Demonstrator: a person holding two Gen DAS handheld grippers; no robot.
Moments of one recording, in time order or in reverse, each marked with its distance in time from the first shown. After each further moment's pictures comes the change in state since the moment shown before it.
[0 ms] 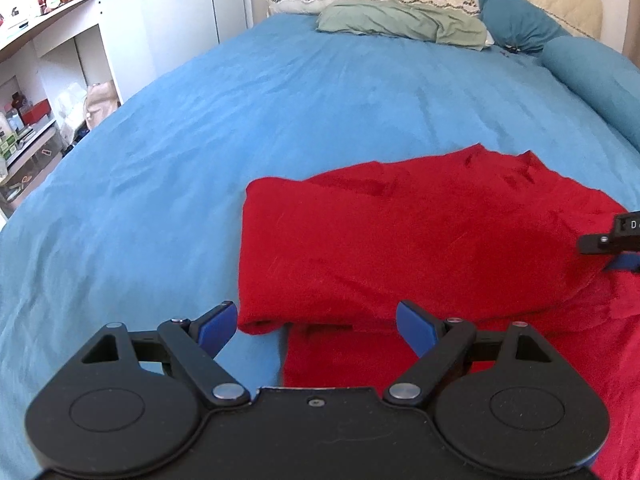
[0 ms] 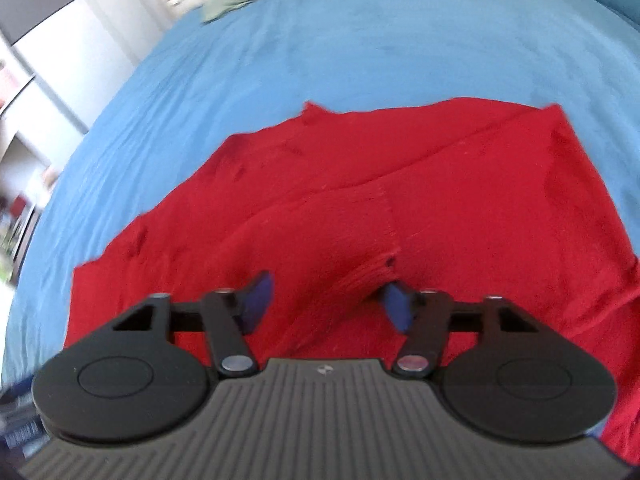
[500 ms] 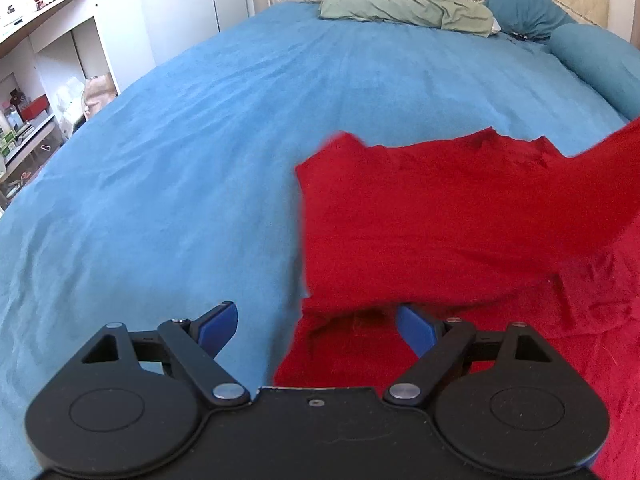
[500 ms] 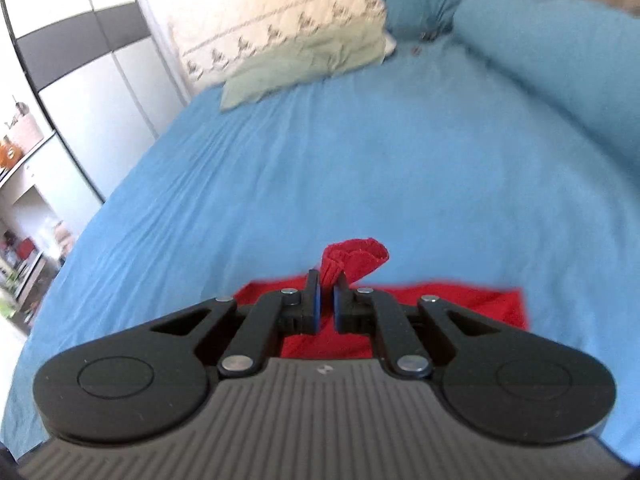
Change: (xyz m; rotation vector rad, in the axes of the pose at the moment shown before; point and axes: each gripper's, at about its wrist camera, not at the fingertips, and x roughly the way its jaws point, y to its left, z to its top) left arm 0.025 -0.007 0.000 0.008 0.030 0.024; right arm -0.088 -0.004 0.083 -0.090 -0.267 0.014
